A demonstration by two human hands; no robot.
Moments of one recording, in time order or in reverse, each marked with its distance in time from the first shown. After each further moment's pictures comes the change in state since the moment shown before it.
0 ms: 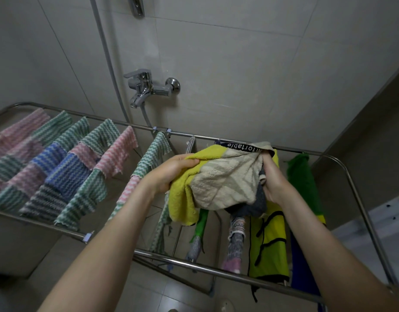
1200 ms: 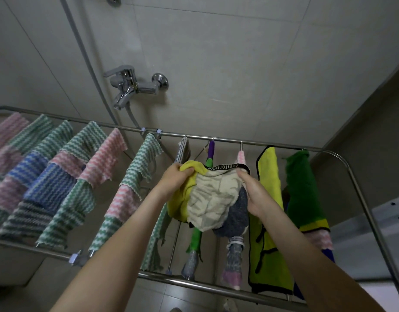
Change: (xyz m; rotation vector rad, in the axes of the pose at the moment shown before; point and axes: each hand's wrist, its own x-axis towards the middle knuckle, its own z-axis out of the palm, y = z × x) left_hand 0.079 -0.046 -0.014 0.386 0.445 -0.158; right_hand 0.077 0.076 -0.028 0.107 0.109 0.174
